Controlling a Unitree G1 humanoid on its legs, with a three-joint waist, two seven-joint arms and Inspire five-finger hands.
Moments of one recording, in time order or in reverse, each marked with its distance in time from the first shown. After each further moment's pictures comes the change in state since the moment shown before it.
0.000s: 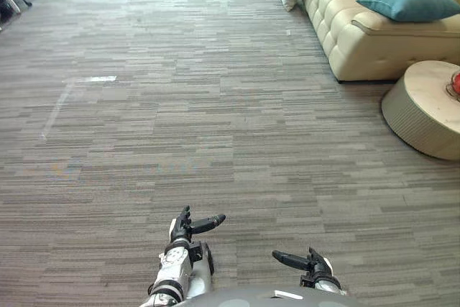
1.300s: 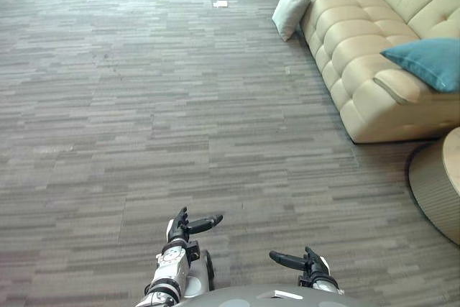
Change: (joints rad) left arm 0.020 -0.008 0.000 -0.023 -0.030 -0.004 0.002; right arm 0.015 0.000 0.001 -0.034 -0.001 0.007 0.013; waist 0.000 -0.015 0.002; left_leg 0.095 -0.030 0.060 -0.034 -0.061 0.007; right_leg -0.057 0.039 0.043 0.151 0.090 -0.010
